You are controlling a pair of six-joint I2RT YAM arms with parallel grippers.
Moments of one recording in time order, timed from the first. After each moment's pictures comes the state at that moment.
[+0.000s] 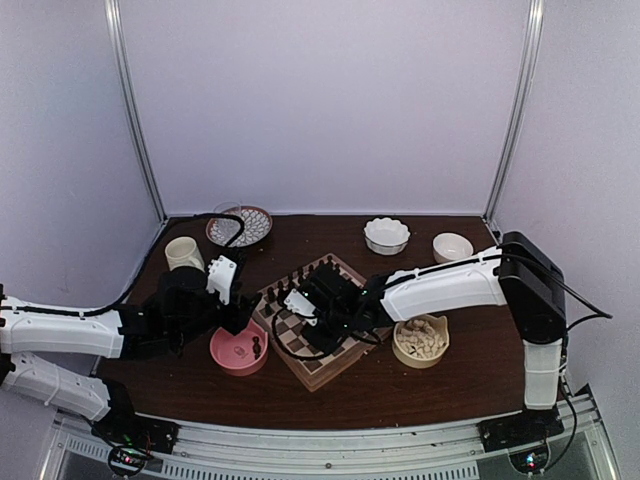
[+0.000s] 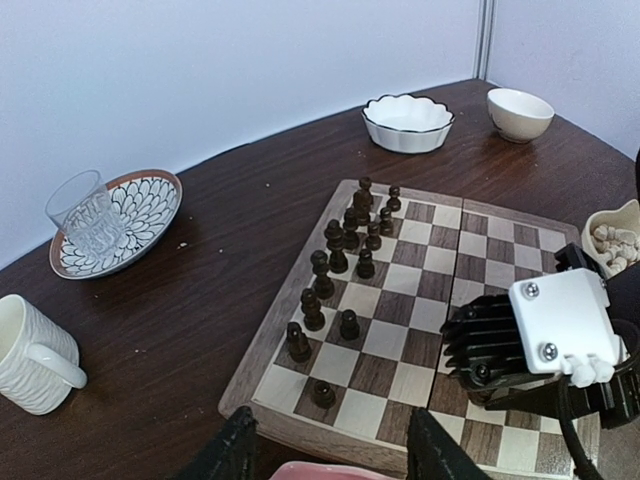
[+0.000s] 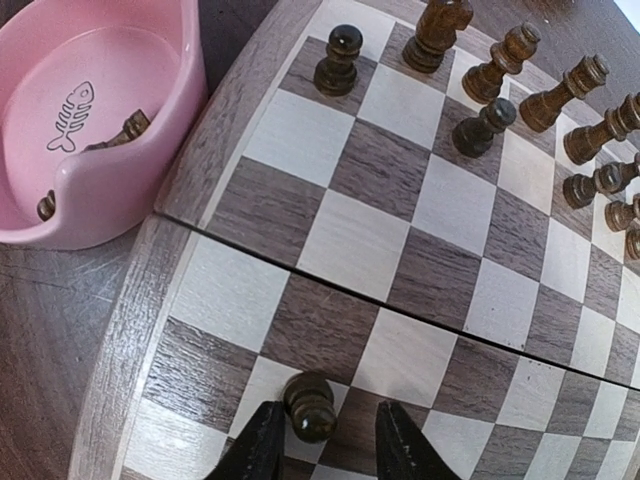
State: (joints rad) left arm -0.93 1.14 0.52 0.23 -0.38 -0.09; right arm 1.07 2.02 1.38 -0.30 0.14 -0.04
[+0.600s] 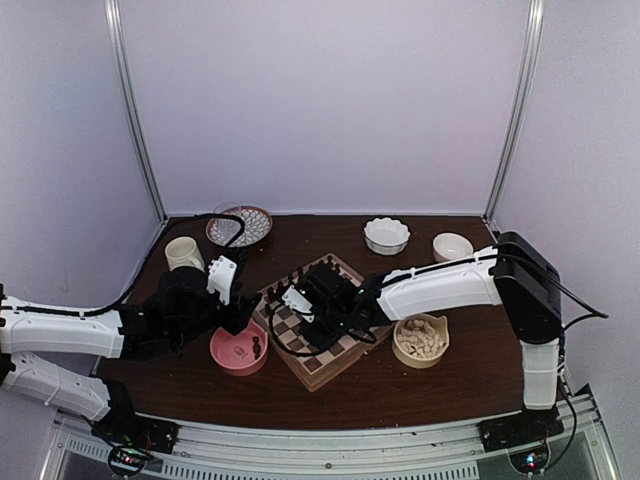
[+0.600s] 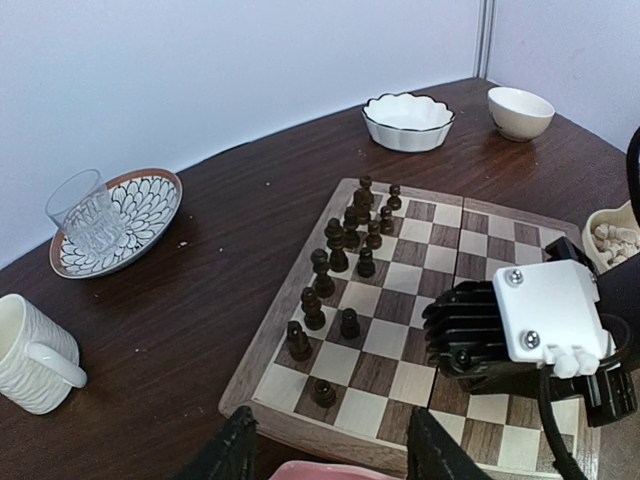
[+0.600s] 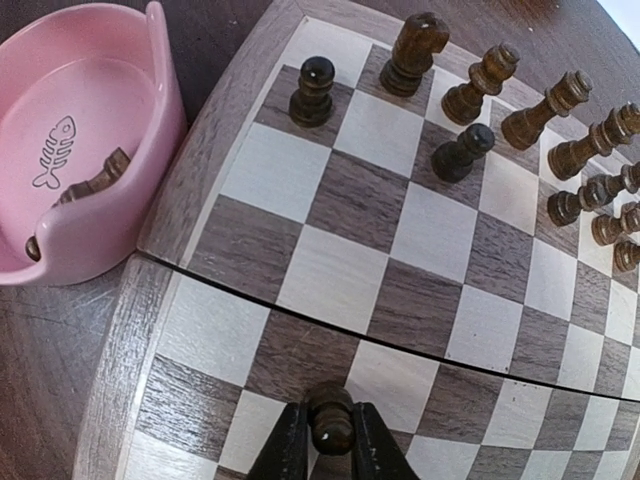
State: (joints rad) left arm -0.93 1.14 0.52 0.23 -0.38 -0.09; right arm 1.07 2.04 1.40 -0.28 0.16 -0.02
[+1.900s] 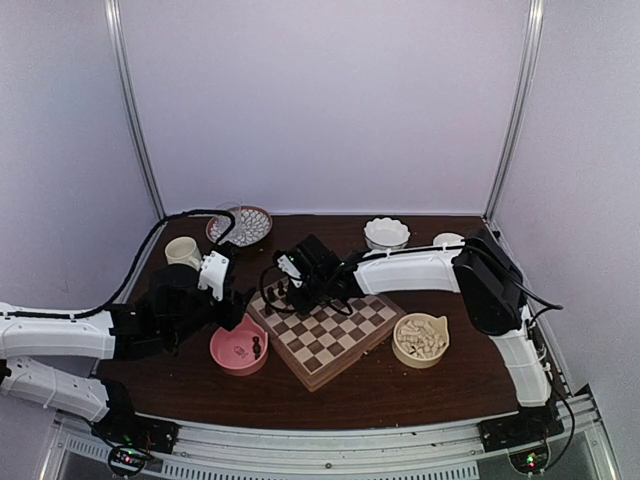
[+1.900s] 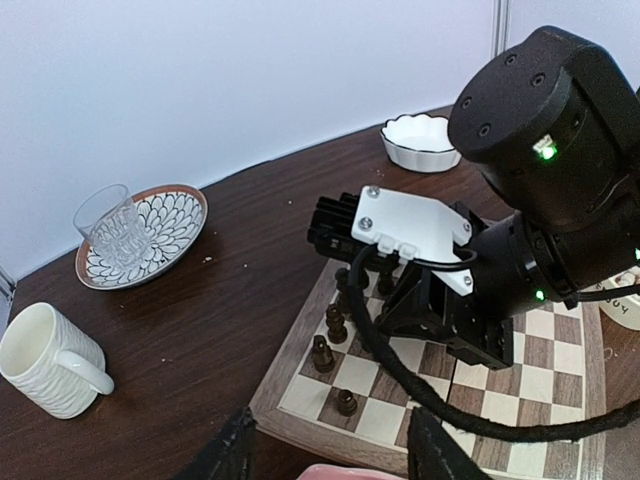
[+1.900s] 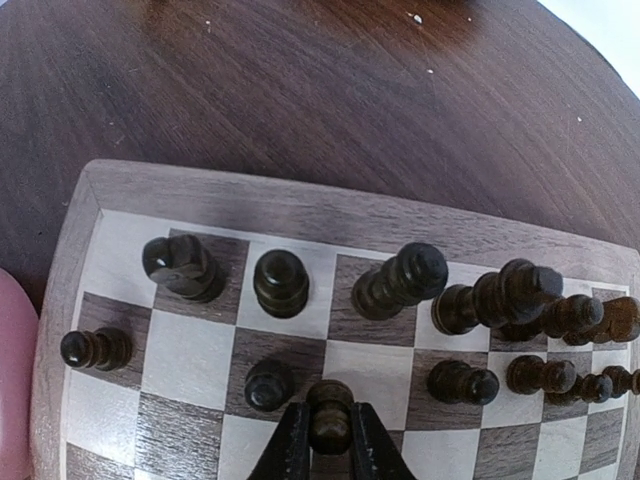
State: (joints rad) left arm -0.93 1.08 0.52 0.21 -0.43 -0.07; right arm 0.95 2.27 1.74 -0.30 0.18 0.07
